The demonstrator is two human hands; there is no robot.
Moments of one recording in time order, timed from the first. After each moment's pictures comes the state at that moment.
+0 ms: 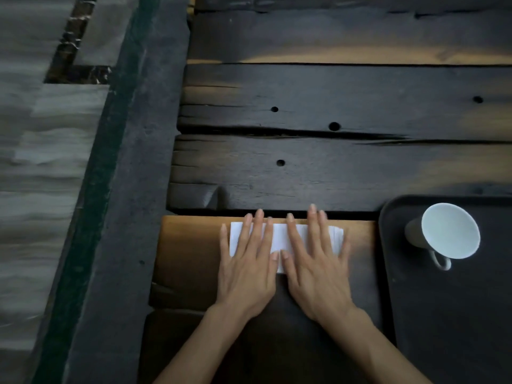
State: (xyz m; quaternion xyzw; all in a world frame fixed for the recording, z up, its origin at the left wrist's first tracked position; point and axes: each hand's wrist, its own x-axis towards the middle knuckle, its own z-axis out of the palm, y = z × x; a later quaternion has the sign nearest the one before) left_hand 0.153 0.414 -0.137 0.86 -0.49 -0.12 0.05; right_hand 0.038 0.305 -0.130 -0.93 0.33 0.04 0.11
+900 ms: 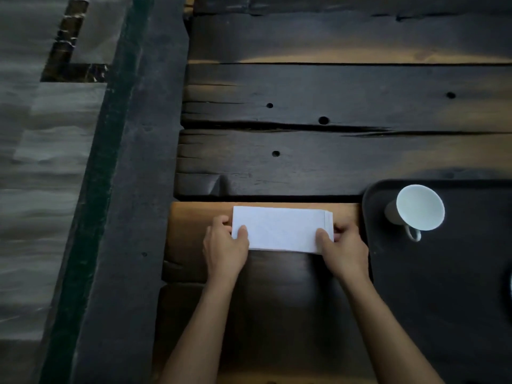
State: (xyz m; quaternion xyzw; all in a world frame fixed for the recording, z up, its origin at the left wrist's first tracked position) left_hand 0.172 0.423 -0.092 0.92 -0.06 -0.26 0.27; right_hand 0.007 0.277 -0.098 -0.66 0.64 0.01 0.39
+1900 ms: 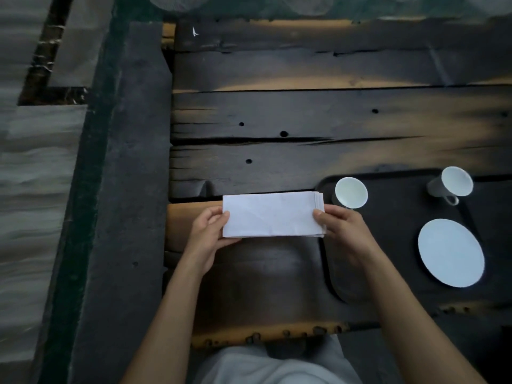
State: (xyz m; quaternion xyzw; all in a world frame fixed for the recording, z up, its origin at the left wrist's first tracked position) left_hand 0.165 0.444 0.006 0.67 0.02 -0.46 0.58; right_hand -0.055 0.263 0.032 -0.45 0.49 -0.15 0.73
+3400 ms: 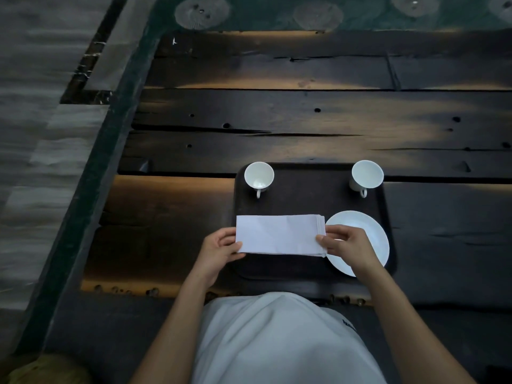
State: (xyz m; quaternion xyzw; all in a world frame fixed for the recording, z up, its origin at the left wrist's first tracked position) left_hand -0.136 0.349 0.002 0.70 0.00 -0.45 0.56; right_hand -0.345 0.119 0.002 -0.56 0.48 -0.07 0.67
